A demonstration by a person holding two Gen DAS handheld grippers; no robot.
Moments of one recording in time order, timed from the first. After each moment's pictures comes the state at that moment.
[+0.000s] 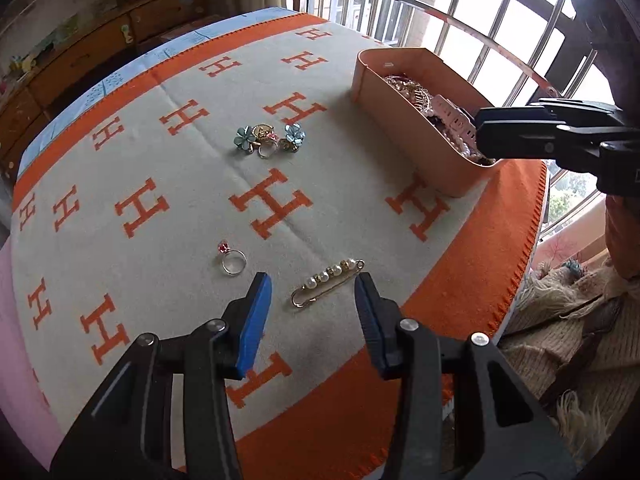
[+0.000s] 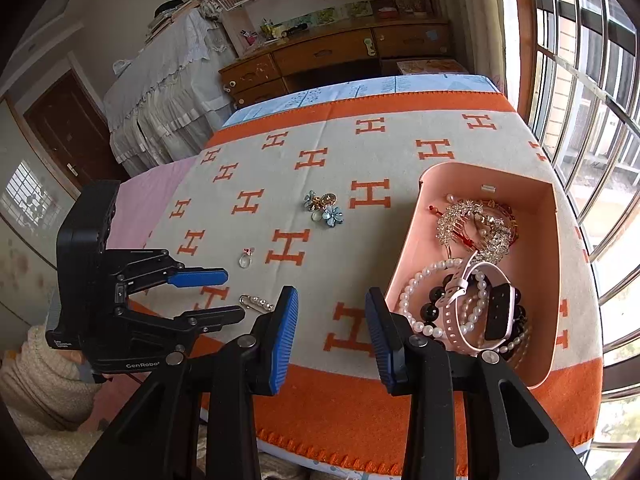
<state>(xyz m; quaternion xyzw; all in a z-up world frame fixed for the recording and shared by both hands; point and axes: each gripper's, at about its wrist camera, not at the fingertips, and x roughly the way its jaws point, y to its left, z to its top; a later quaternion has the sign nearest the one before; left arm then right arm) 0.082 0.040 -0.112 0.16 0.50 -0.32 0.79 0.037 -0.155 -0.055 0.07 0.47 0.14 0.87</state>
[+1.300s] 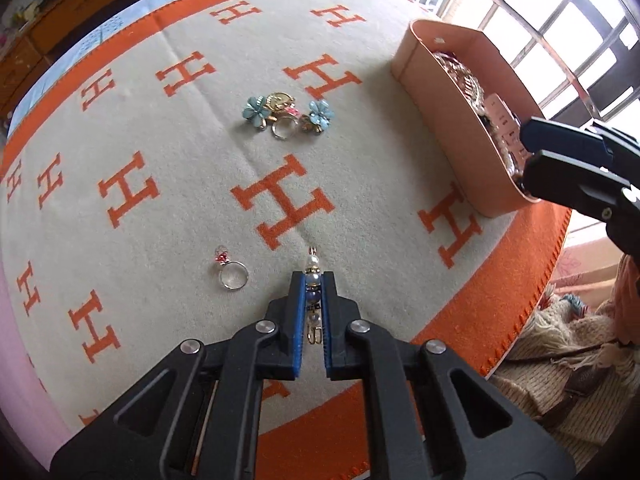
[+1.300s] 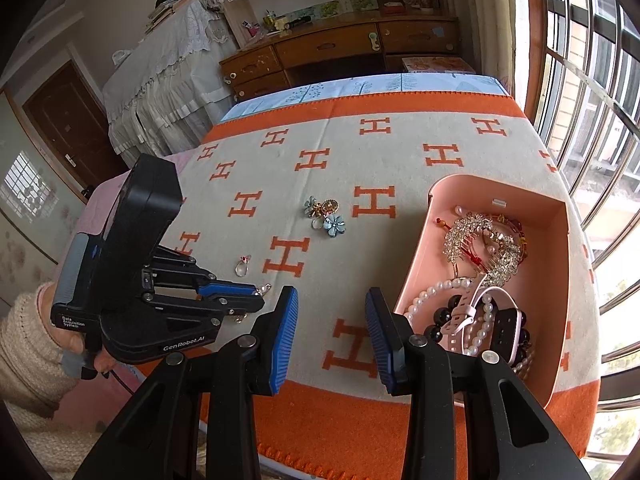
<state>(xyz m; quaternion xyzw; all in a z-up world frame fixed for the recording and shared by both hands) 0.148 0.025 -0.132 0.11 0.60 -0.25 0.76 0.066 -0.148 -0.056 0.05 0.48 0.15 0.86</state>
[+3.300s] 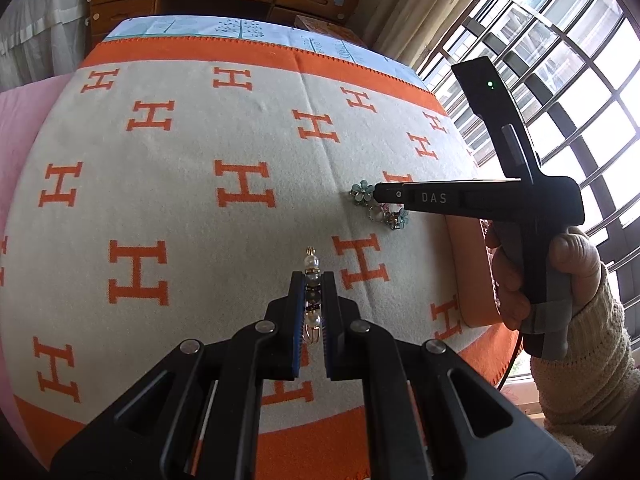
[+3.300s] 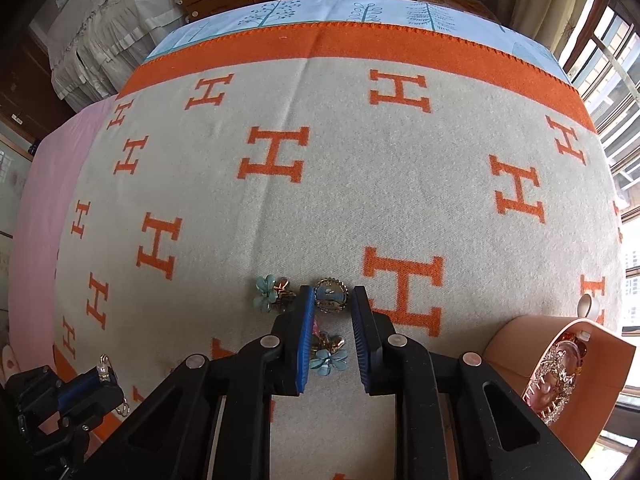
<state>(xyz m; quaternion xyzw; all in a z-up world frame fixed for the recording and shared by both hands) 0.129 0.123 -0.102 -0.12 0.52 -0.17 0.83 0.245 -0.069 -0.135 -0.03 0.62 0.08 0.78</state>
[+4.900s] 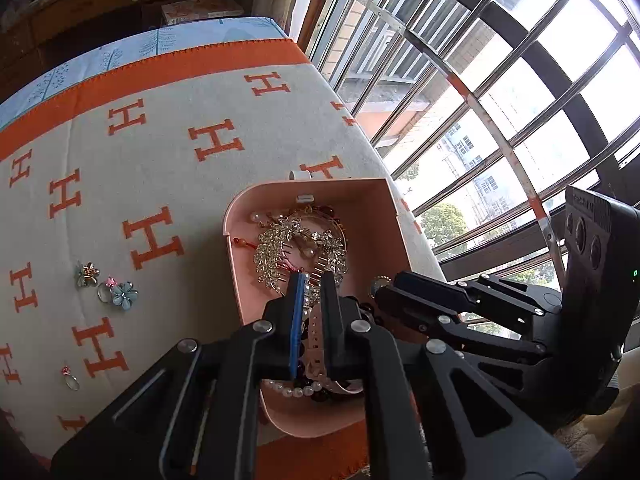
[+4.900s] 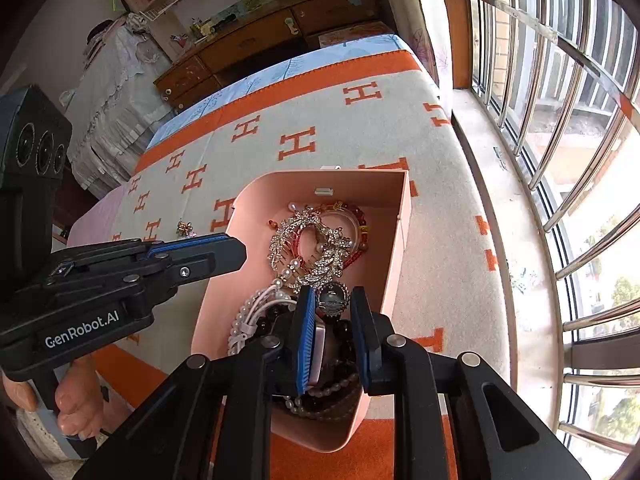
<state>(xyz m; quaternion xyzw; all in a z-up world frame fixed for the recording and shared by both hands) 0.165 -0.140 -0.078 -0.01 0.55 -0.27 0.79 0.086 -0.310 -0.077 0.13 0.53 0.08 0.84</state>
